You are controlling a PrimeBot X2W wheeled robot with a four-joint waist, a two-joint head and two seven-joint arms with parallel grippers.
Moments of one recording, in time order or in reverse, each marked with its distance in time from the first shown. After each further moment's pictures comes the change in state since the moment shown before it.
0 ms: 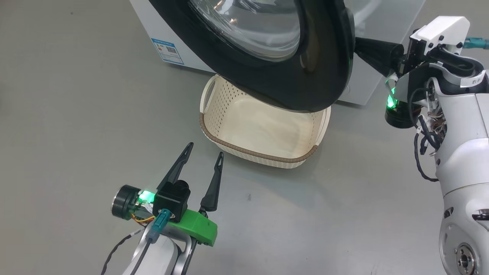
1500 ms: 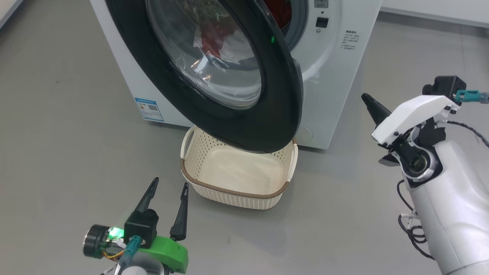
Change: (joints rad) left arm 0.141 0.028 0.123 0.027 0.013 0.000 0.000; right arm 0.380 -0.086 0.314 -0.266 -0.424 0.256 -0.508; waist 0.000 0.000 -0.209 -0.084
